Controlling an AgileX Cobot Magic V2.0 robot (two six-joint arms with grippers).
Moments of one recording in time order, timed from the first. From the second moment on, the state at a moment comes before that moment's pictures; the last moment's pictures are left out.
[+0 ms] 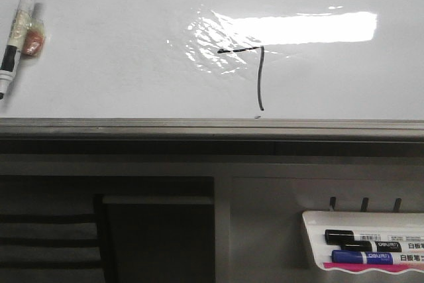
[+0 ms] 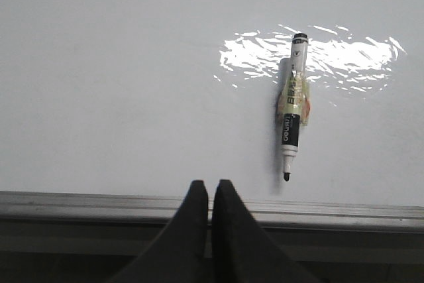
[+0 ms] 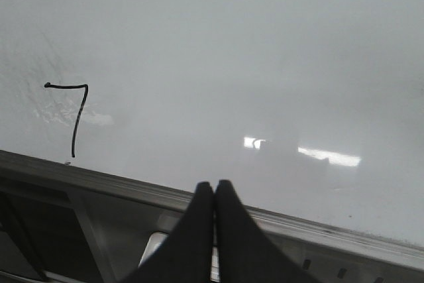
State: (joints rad) left arm -0.07 0.00 0.00 0.01 0.06 -0.10; right arm 0.01 0.31 -0.44 0.27 0.47 -0.32
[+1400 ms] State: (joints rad) left arm -0.07 0.00 0.00 -0.10 0.04 0.01; right arm -0.04 0.00 0.01 0.29 0.06 -0.32
